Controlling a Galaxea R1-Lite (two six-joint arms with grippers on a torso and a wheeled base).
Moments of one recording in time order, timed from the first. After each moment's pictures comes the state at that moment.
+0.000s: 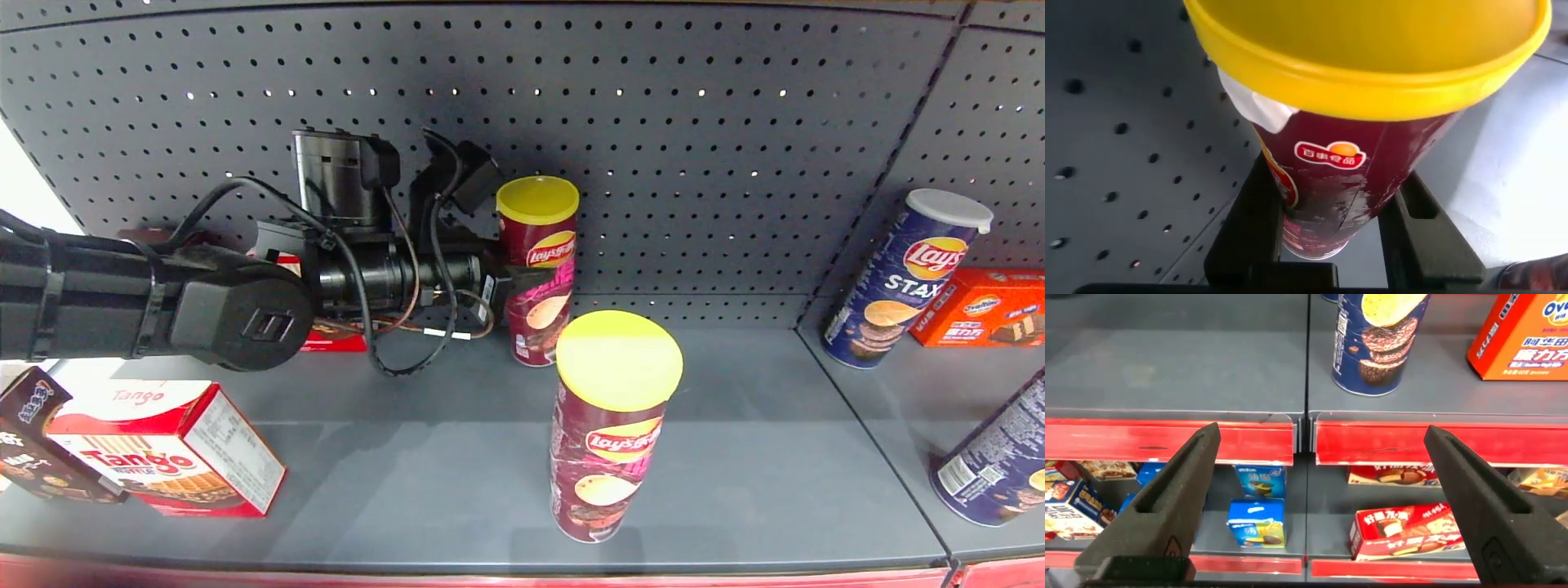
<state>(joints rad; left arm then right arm) -0.46 1.90 -1.32 -0.38 -0.46 0.26 0.00 0.00 0.00 0.00 0.02 0.00</state>
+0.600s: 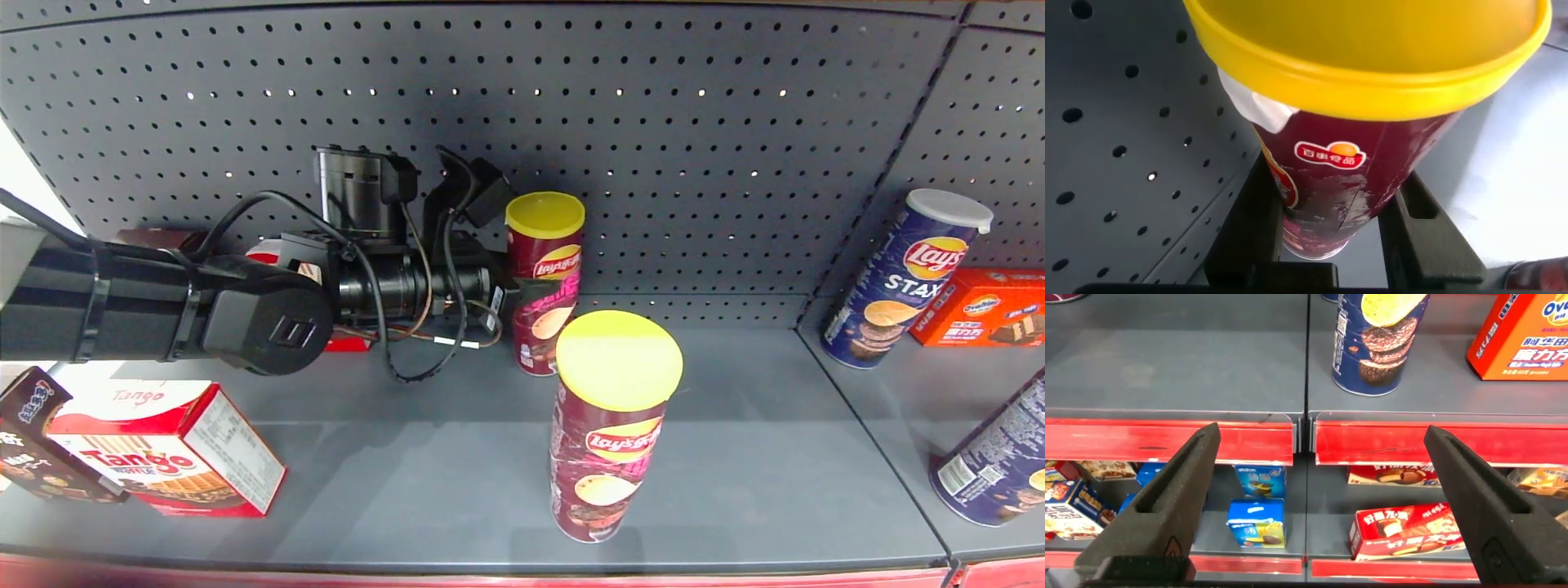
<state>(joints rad) -0.46 1.93 -1.33 -0.38 -0.46 0.26 0.00 0.00 0.00 0.00 0.02 0.00</state>
